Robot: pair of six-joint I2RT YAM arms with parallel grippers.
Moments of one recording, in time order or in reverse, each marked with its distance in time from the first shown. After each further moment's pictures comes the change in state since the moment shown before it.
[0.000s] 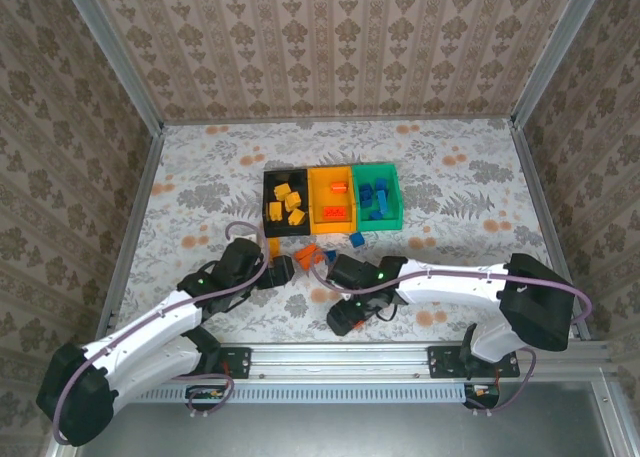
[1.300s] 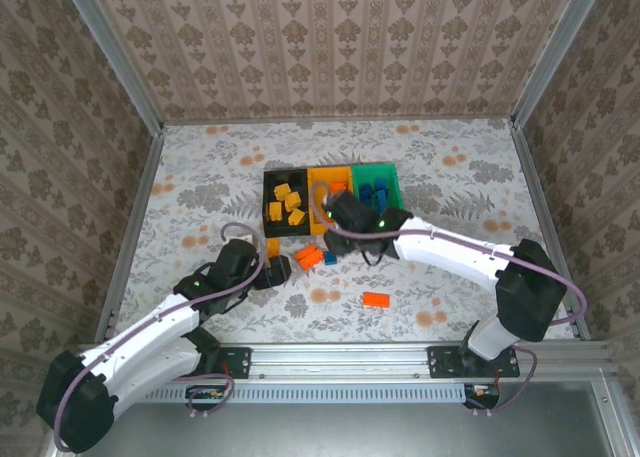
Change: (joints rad) left arm 0.029 -0.040 -0.018 -0.009 0.013 0.000; right arm -0.261 0.095 0.347 0.077 0.298 -0.105
